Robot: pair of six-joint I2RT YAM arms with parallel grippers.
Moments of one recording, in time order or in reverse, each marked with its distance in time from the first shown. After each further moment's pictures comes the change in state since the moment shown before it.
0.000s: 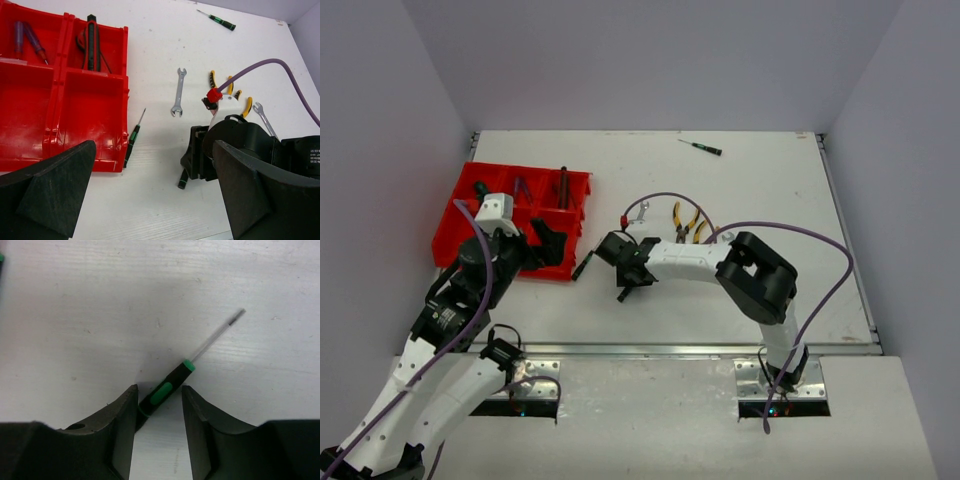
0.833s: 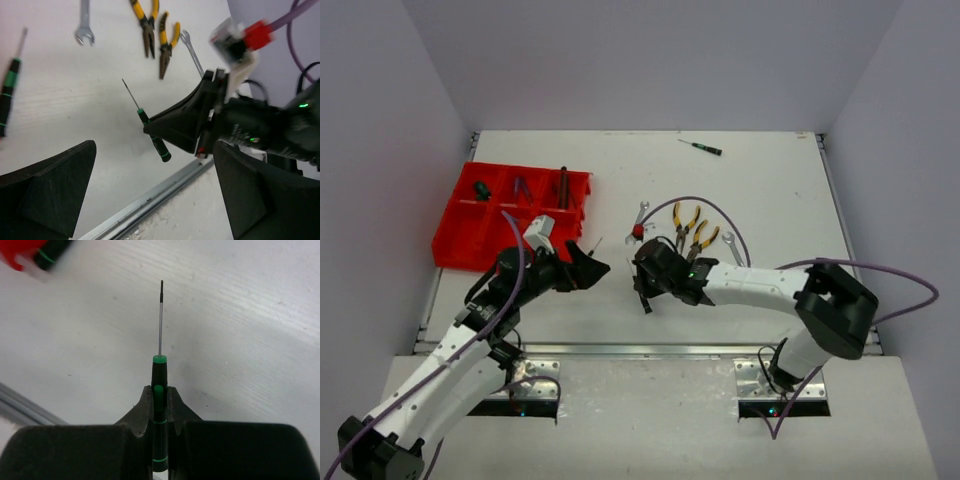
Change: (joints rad) left arm 0.000 0.017 -0.306 0.280 0.419 -0.260; right arm -0.007 -0.394 -0.430 0.337 -0.208 -0.294
